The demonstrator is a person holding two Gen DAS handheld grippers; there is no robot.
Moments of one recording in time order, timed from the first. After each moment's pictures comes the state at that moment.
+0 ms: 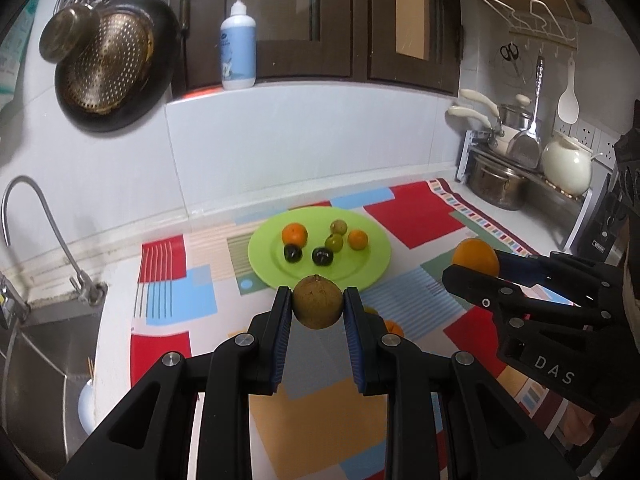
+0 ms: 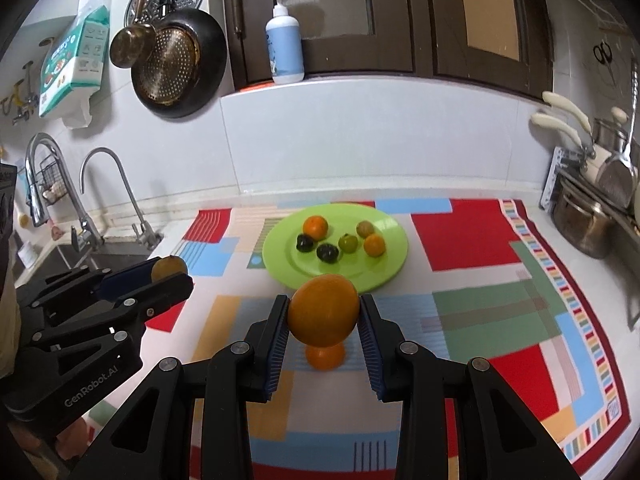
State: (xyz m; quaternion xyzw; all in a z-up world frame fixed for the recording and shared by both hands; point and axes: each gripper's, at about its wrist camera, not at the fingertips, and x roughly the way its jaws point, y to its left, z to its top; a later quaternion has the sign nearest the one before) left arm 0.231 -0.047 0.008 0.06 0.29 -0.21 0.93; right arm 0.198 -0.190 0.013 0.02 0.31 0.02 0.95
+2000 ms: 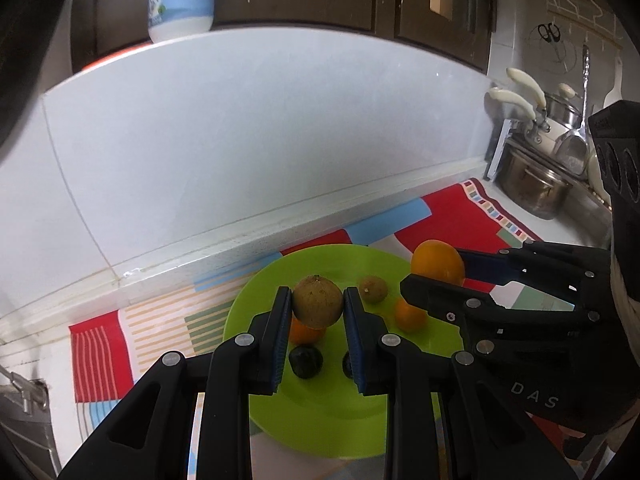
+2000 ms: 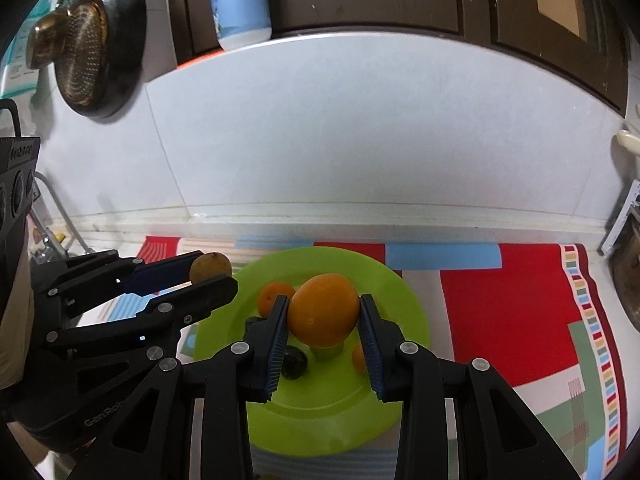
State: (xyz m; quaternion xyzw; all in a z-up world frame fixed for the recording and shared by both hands) left arm 0.439 -0.103 -0.036 0.08 0.34 -0.25 0.90; right arm 0.405 -0.225 -0.024 0.02 0.36 0.06 0.93
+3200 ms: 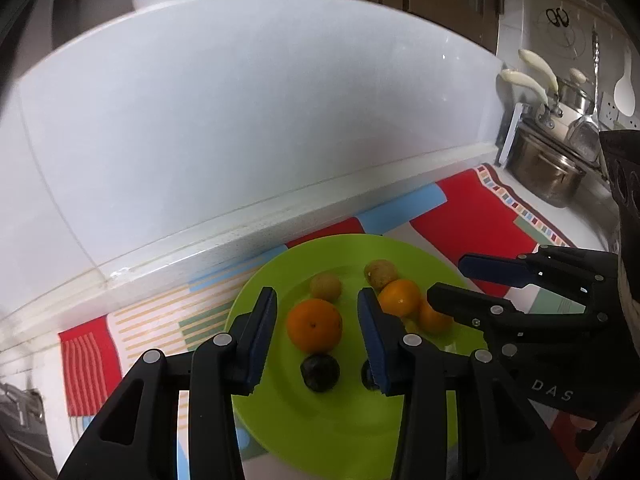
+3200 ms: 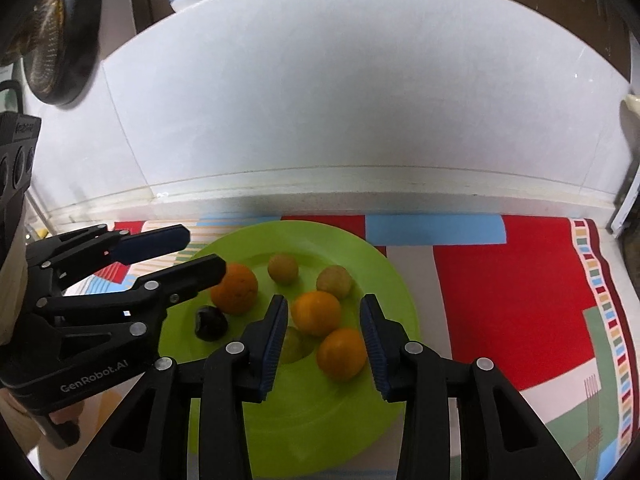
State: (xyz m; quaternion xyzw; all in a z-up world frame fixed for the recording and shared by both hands) left arm 0.457 -0.106 -0.052 0.09 0.35 -0.25 0.90; right arm 0.420 -0.245 -0.056 0.03 0.39 0.05 0.92
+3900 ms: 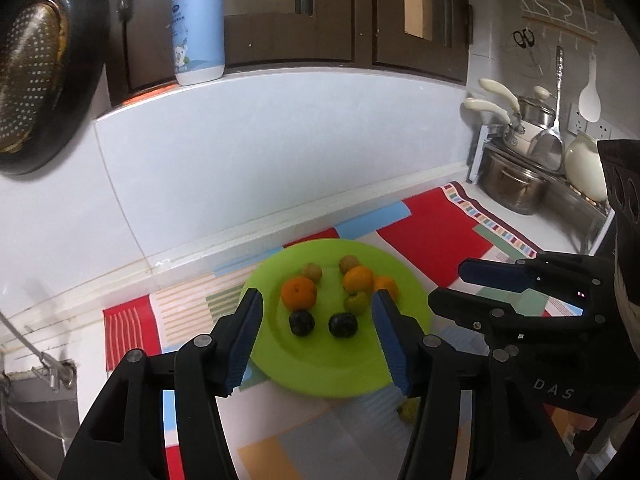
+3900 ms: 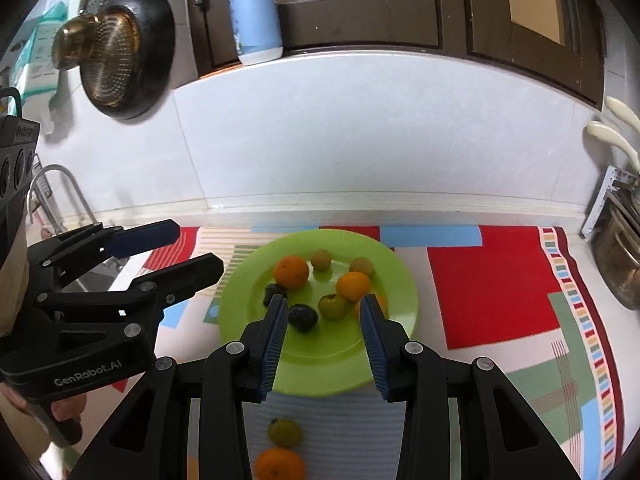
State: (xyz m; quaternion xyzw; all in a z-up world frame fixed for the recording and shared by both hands) left arm 0.366 -0.076 0.002 0.09 0.31 -0.25 0.91; right arm 0.331 -0.220 0.000 0.02 0.35 0.05 0.94
